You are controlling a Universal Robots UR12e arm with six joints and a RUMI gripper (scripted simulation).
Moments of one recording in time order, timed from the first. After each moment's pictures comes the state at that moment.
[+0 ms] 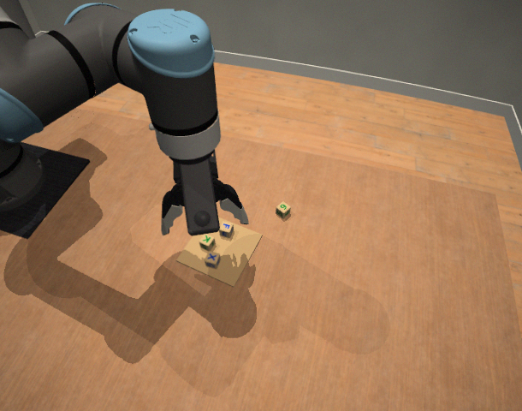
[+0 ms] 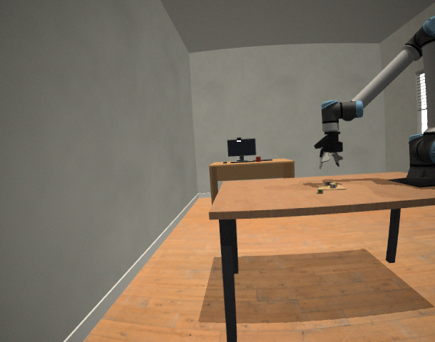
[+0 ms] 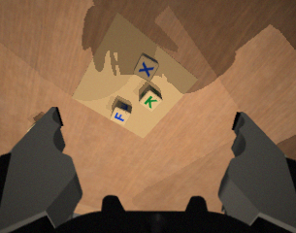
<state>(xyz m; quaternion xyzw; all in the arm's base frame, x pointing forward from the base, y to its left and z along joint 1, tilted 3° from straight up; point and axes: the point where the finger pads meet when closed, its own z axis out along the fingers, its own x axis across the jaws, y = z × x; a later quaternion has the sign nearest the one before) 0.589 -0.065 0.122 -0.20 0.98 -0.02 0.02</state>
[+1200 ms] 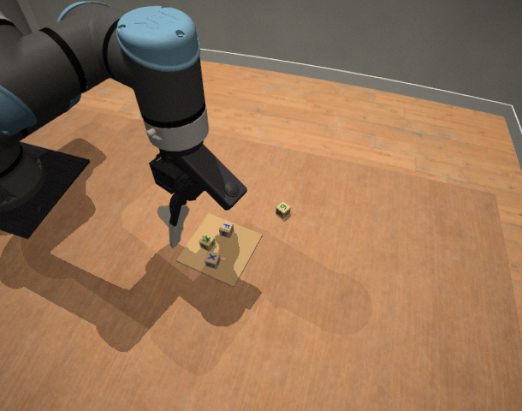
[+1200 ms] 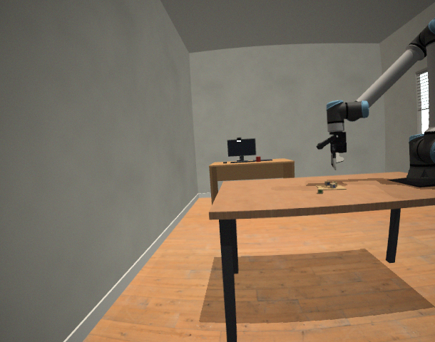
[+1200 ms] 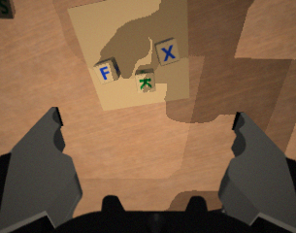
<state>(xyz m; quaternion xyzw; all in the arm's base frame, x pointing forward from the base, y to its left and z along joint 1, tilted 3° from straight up) 0.574 -0.042 0.117 -0.56 0.83 -0.02 0.01</state>
